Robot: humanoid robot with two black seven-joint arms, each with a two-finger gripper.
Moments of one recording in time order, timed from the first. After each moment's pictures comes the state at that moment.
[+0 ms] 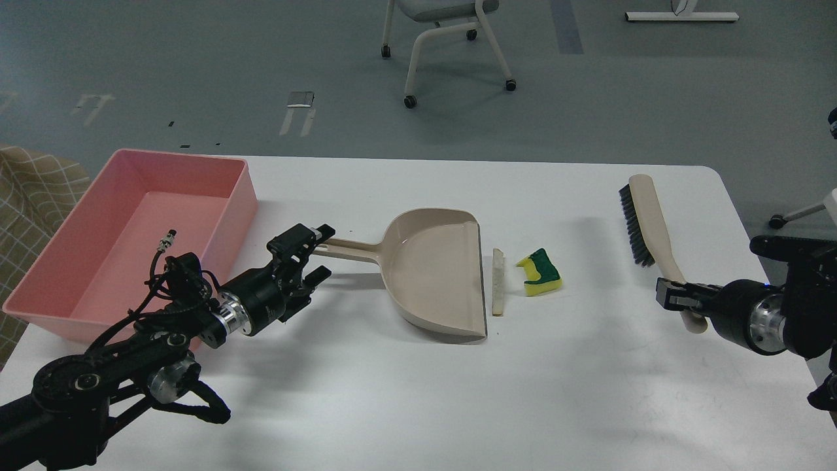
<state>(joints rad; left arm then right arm) -0.37 0.56 -0.56 -1.26 0.64 -0.04 -0.30 0.23 -0.78 0.98 1.65 -1.67 0.49 -0.34</state>
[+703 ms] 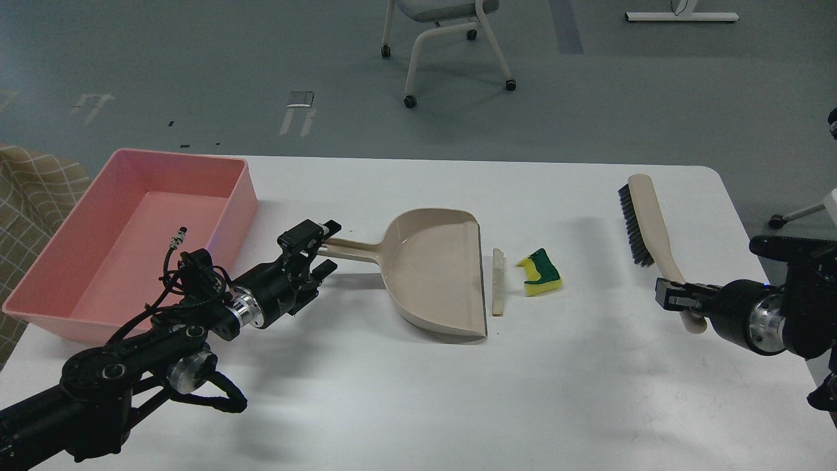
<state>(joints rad) -0.41 0.48 -0.56 -1.16 0.65 -0.04 -0.30 0.23 -0.78 0.98 1.66 -1.67 0.49 -0.34</state>
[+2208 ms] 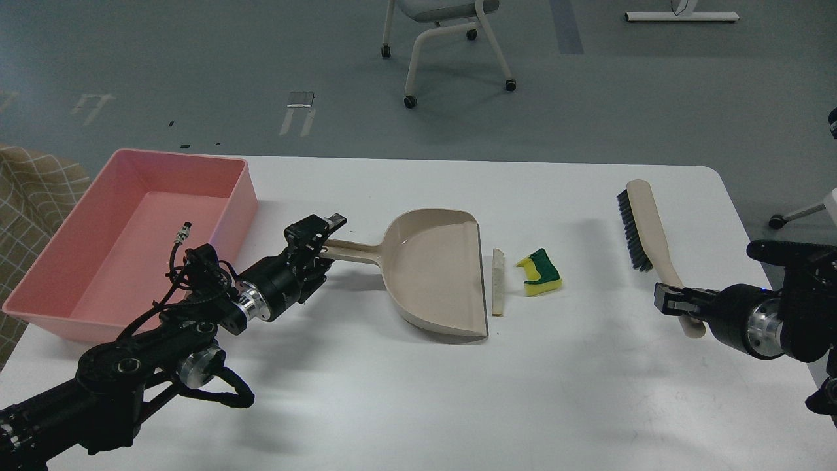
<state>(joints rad) -0.43 0.44 -0.55 -1.09 0.66 -0.06 -0.38 0.23 -0.78 0.97 1.65 -1.67 0.49 -0.34</state>
